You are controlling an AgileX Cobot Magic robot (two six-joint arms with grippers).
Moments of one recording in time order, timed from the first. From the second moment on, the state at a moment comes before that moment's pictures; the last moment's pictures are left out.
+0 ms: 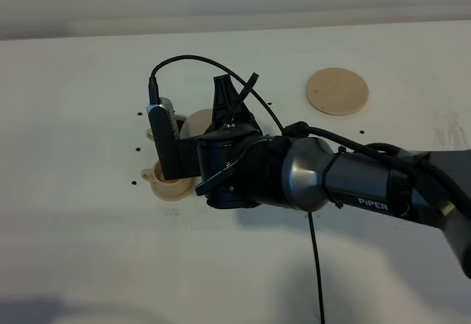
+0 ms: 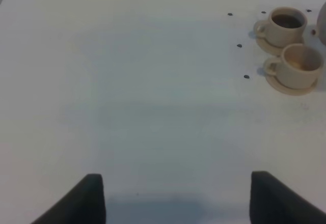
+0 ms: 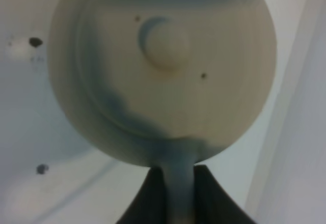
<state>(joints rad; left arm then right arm) 0.00 0.00 -0.51 0.02 1.07 -0.03 1.00 2.07 -1.43 -1.02 0.79 -0.08</state>
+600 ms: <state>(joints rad) 0.00 0.00 -0.51 0.02 1.07 -0.03 1.01 2.07 -1.43 -1.02 0.79 -0.14</state>
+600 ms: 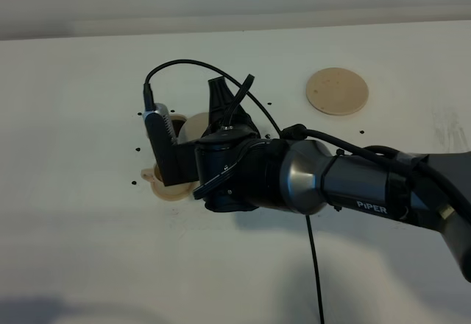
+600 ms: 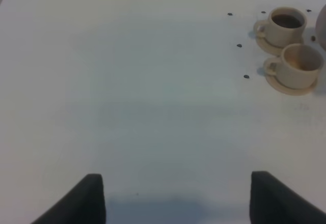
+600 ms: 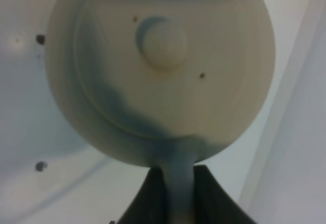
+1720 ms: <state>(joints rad) 0.00 0.00 -0.51 0.02 1.07 -0.03 1.02 2.07 -1.43 -1.06 0.79 -0.28</state>
